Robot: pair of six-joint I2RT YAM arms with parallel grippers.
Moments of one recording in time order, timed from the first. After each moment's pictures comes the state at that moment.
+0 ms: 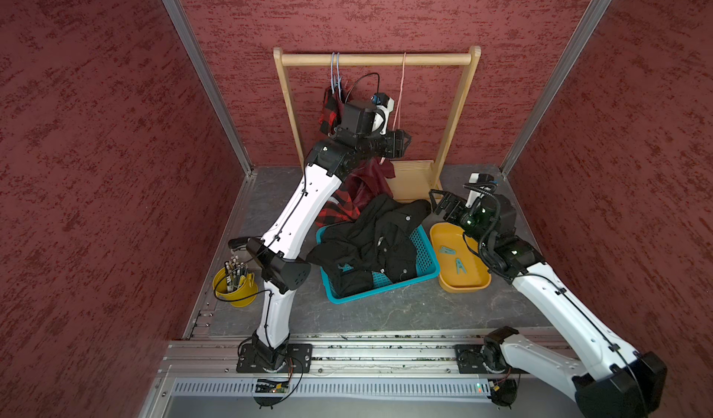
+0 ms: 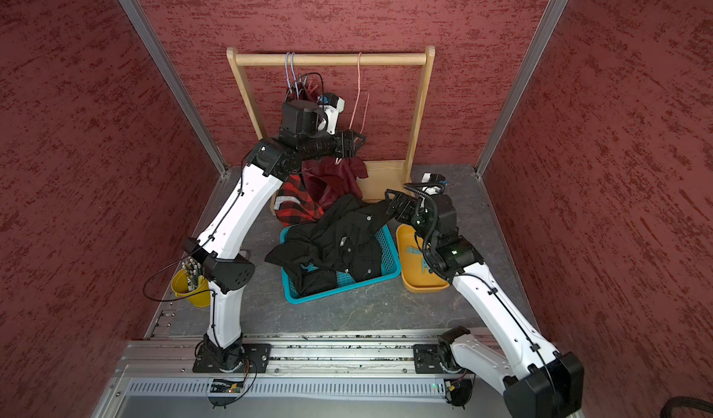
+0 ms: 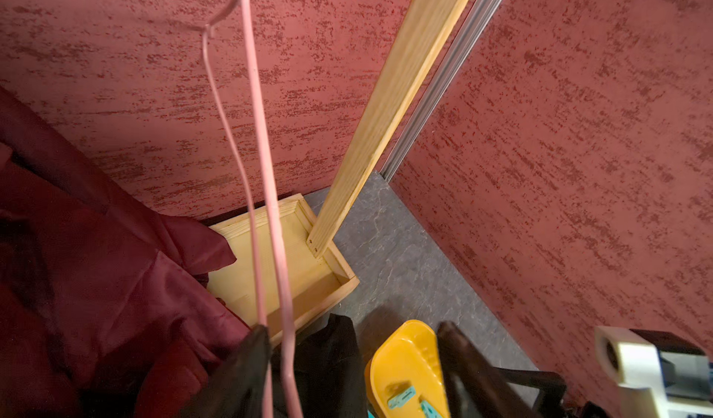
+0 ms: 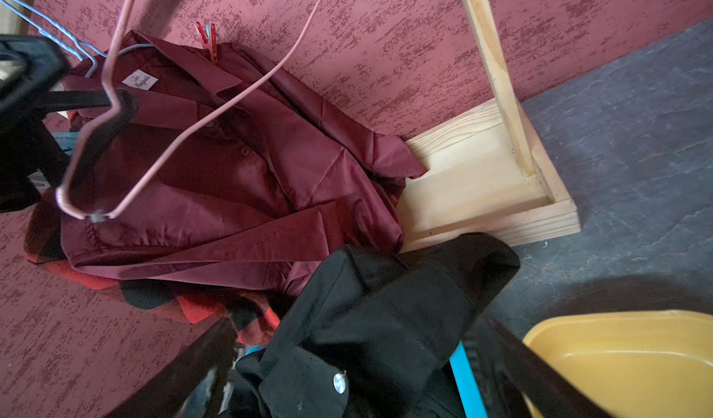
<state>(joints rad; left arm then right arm) -0.59 2.03 2.53 -0.84 0.16 -0.31 0.37 1.04 0.93 -0.14 -0.03 0.69</state>
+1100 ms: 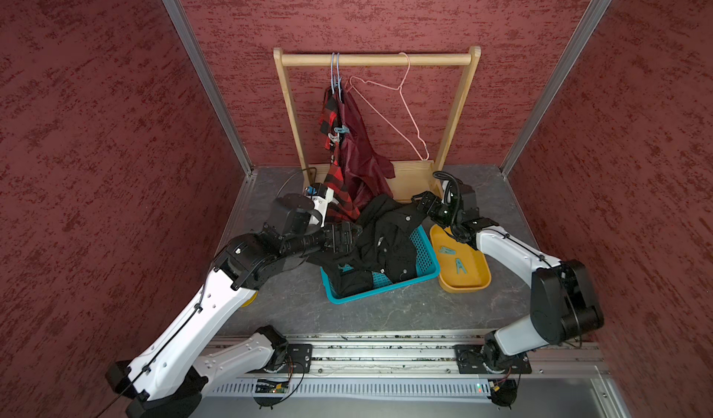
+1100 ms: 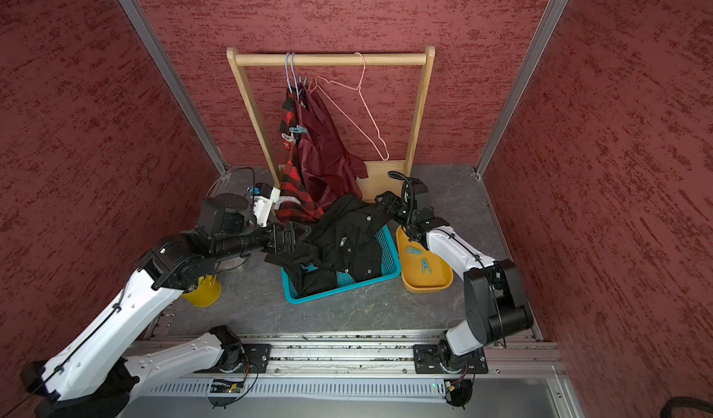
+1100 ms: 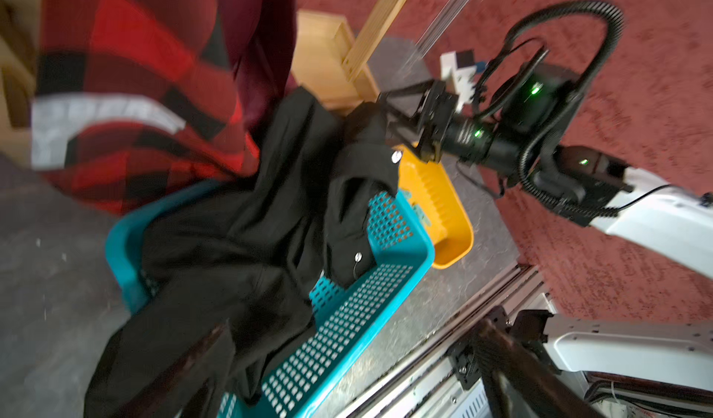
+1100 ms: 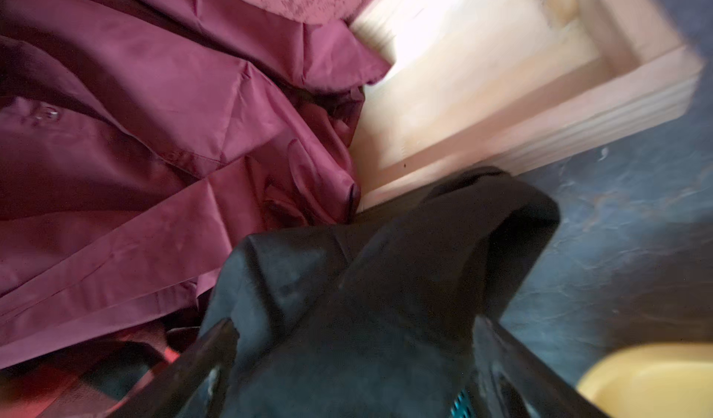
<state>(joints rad) -0.66 0.99 1.28 -0.94 0.10 -0.54 0.27 1.56 0.97 0.04 -0.28 0.85</state>
